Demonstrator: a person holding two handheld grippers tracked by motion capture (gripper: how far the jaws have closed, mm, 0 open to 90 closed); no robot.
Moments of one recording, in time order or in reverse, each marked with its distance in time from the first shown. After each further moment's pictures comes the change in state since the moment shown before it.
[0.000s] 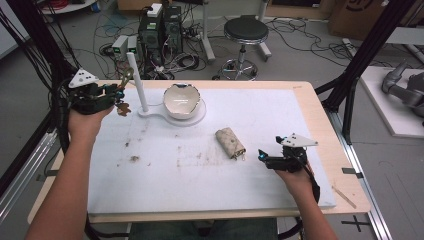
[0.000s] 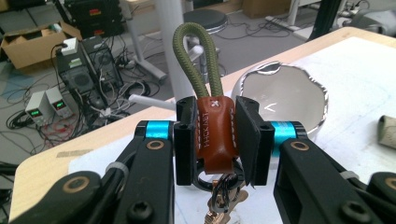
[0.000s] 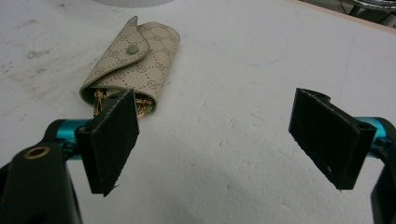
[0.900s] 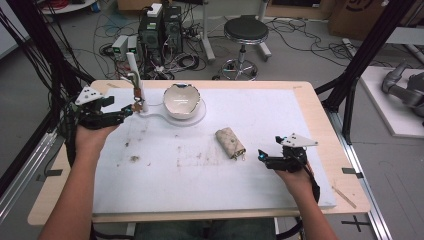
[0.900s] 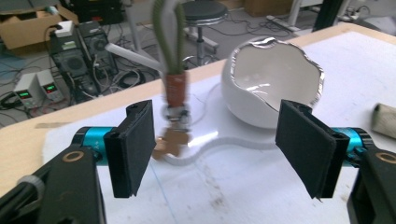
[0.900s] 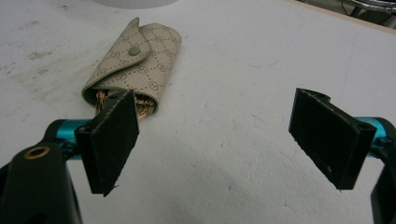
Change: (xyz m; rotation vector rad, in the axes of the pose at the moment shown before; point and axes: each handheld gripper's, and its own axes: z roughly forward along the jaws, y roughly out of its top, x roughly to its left) left arm -0.019 -0.040 -0.001 -0.001 -0.019 -0.060; right arm 0.000 0.000 0.000 -0.004 0.005 0.001
